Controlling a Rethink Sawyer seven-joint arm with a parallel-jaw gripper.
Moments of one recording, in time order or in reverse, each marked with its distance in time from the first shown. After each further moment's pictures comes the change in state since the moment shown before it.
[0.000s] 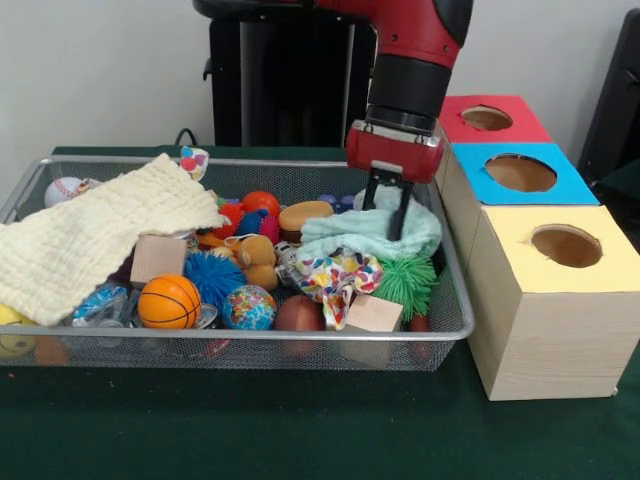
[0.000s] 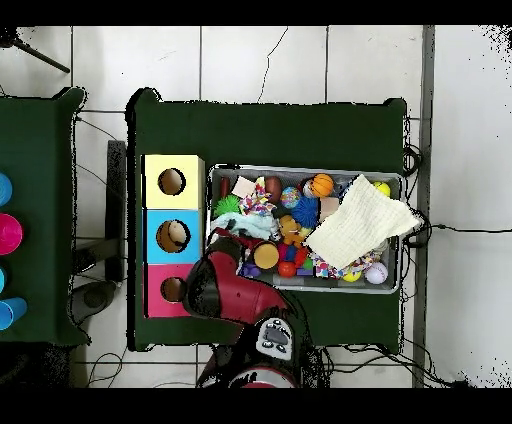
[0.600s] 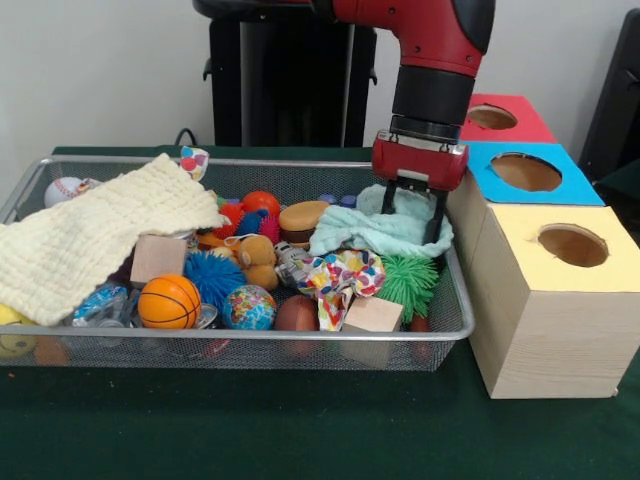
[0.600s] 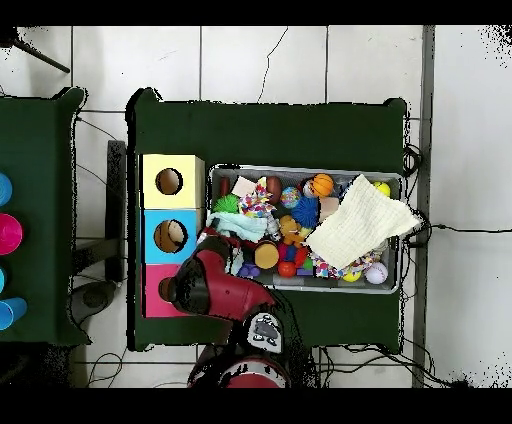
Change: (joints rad) arm 0.020 0.005 0.038 0.003 0.056 0.012 0.000
